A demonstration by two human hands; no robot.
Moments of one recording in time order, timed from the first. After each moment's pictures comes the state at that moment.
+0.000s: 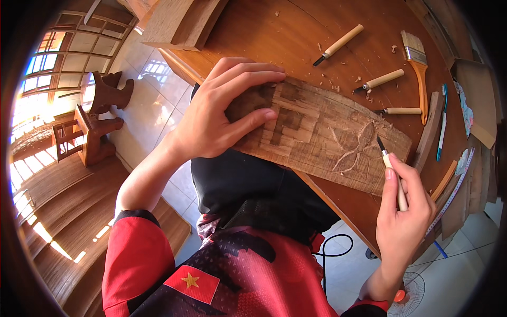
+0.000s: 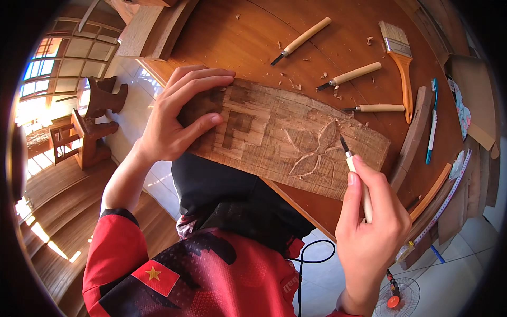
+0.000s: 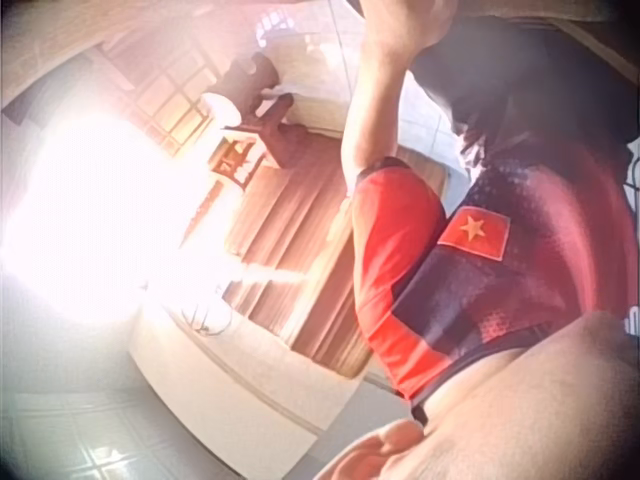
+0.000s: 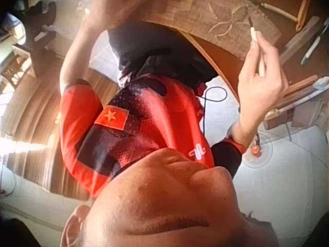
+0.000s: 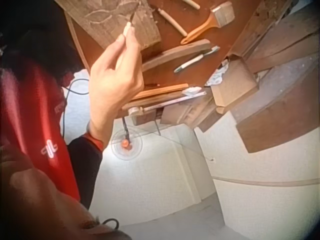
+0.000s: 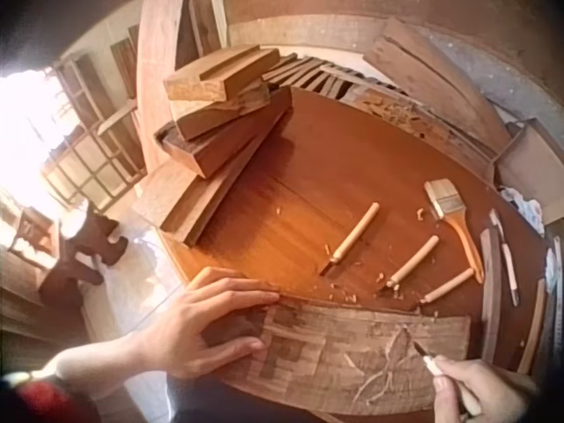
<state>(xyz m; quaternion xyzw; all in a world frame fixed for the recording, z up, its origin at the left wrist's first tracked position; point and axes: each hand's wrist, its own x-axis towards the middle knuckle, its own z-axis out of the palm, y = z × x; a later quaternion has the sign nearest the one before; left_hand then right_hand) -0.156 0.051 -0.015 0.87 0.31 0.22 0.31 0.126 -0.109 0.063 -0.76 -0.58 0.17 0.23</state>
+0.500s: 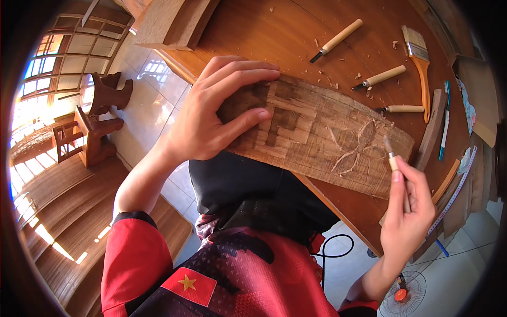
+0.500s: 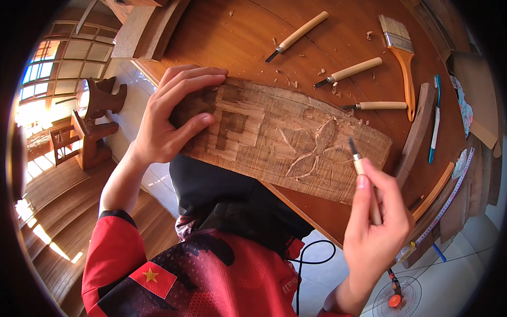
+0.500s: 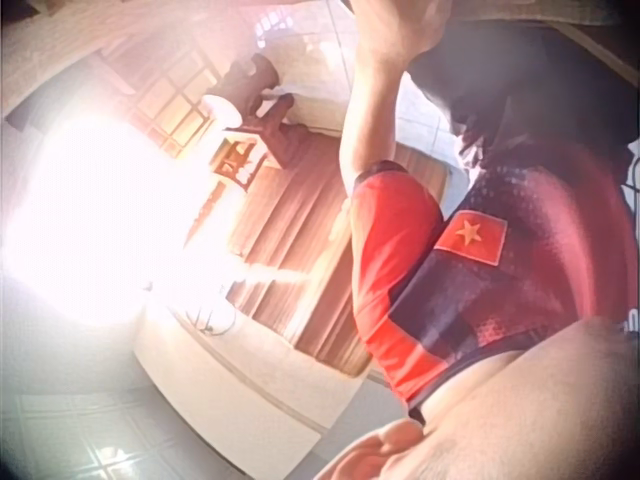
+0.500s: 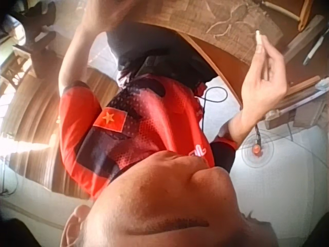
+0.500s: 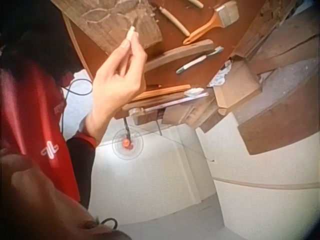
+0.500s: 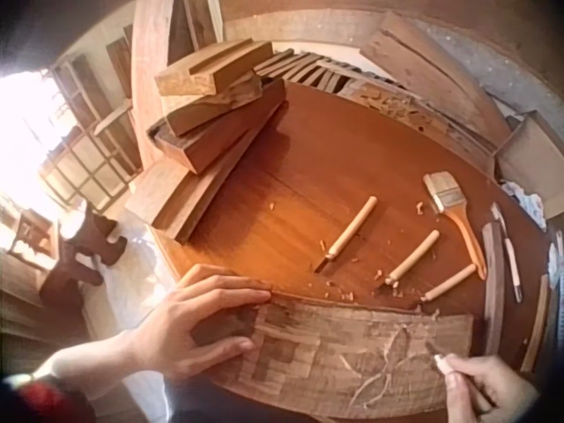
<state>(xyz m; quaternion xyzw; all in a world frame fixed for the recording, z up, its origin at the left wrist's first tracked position) -0.154 0.051 -0.015 0.87 0.32 0.21 0.31 0.143 -0.123 0.038 -0.77 -0.49 0.22 0.33</state>
